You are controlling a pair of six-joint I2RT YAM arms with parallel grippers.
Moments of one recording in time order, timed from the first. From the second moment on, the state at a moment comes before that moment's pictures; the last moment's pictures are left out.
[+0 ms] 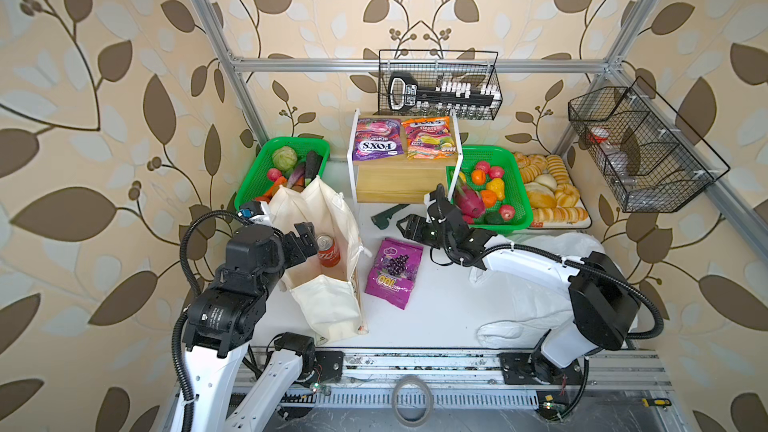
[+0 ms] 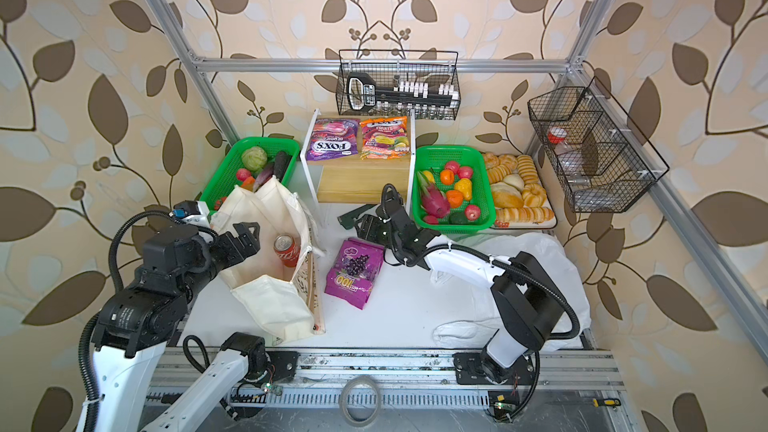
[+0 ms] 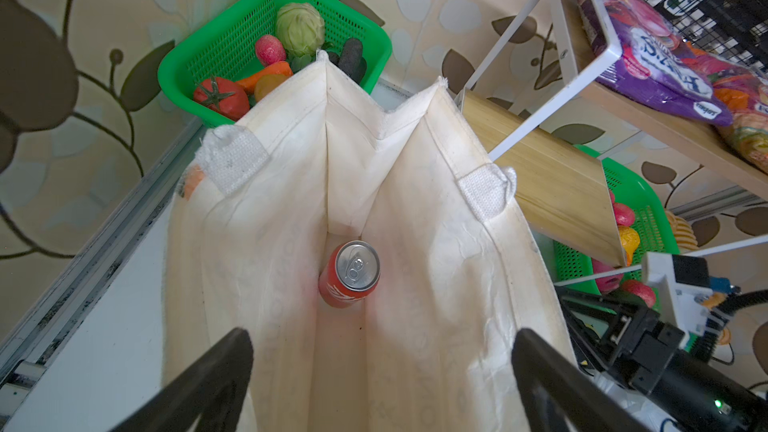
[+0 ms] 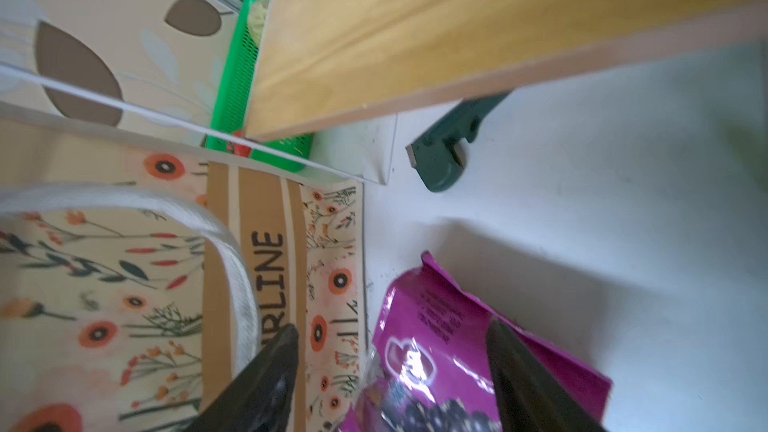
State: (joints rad) left arm -0.16 0.67 1.18 -1.05 -0.16 -0.52; right arm 0.77 1.59 1.04 -0.07 0.05 0.89
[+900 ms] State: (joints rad) left arm -0.16 0.62 1.31 -1.17 -0.17 -0.50; right arm 0.89 1.54 0.75 0.06 0.04 1.07
